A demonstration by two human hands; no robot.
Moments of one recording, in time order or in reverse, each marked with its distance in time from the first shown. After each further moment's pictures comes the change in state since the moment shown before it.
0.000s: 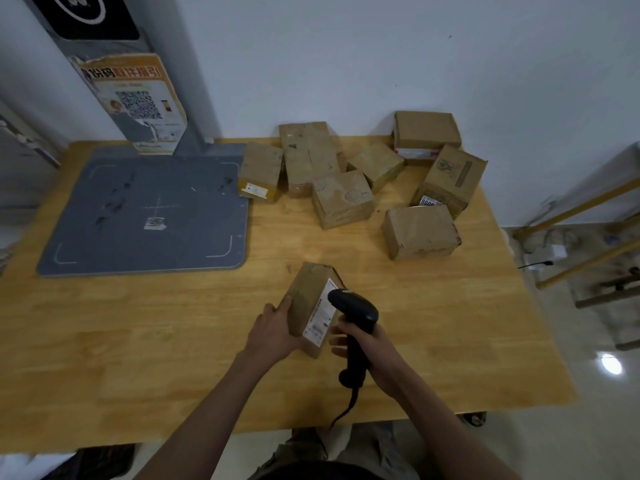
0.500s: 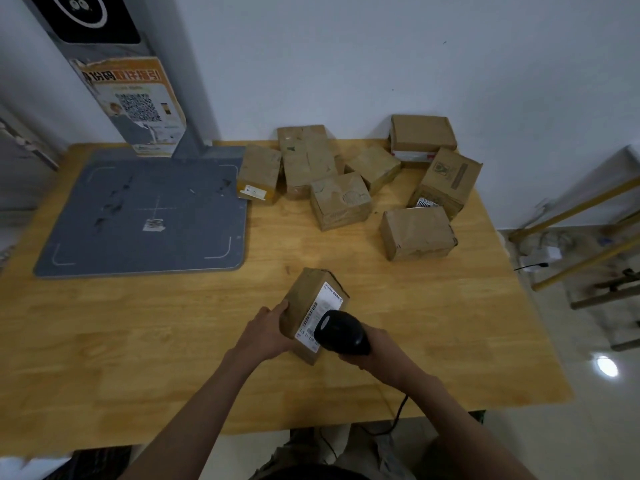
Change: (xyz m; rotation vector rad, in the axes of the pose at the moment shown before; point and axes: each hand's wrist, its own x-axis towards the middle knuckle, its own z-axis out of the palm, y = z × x) left_hand 0.000 -0.014 -0.006 -0.067 -0.055 0.015; right_hand -0.005 -0.005 -0.024 -0.987 -0.126 -0.273
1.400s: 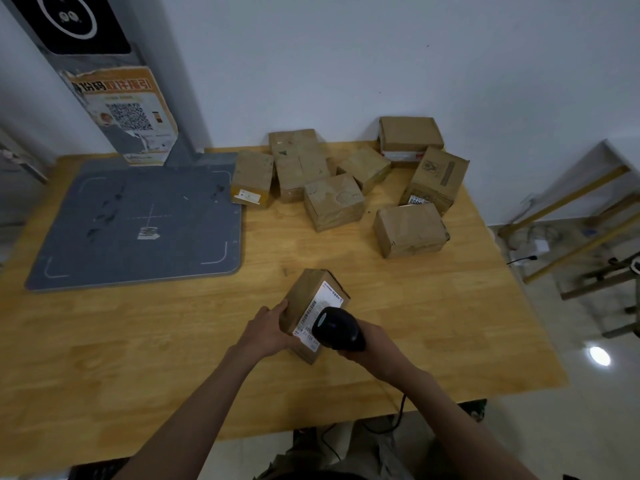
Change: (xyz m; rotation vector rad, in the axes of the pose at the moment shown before) left_hand 0.004 -0.001 -0.005 -0.008 -0.040 0.020; right_hand 0.004 0.003 0.017 -0.095 0.121 -0.034
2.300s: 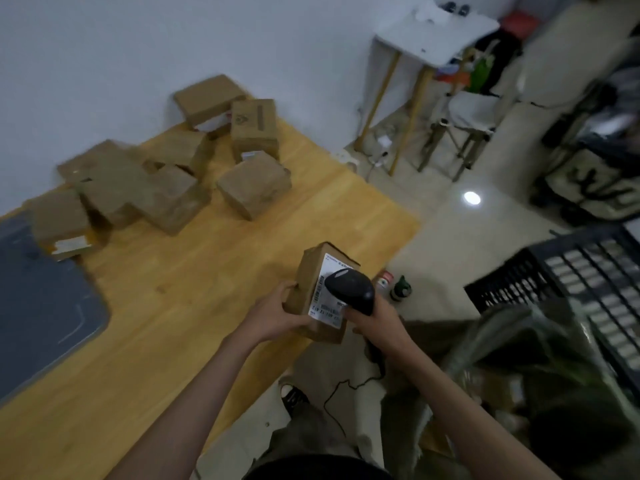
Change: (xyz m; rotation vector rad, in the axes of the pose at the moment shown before) left_hand -0.057 0.149 0.099 0.194 -0.385 0.392; right_hand -0.196 0.056 0.013 0.614 0.694 0.531
